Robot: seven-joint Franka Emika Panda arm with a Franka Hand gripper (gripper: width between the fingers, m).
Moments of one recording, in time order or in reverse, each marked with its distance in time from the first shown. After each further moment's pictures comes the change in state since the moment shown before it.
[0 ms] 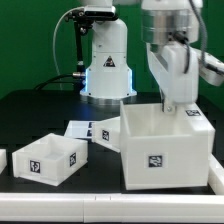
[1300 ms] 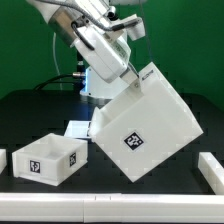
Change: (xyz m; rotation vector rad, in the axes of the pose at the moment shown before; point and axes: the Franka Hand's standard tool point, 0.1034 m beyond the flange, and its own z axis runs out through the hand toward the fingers) arm 0.043 -0.006 -0.039 0.155 -0.689 0.094
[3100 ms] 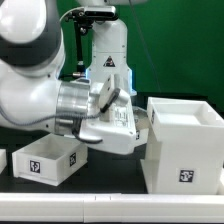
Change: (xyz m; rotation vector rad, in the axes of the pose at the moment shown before) arm 0.029 0.012 0.072 -0.145 -0.707 0.063
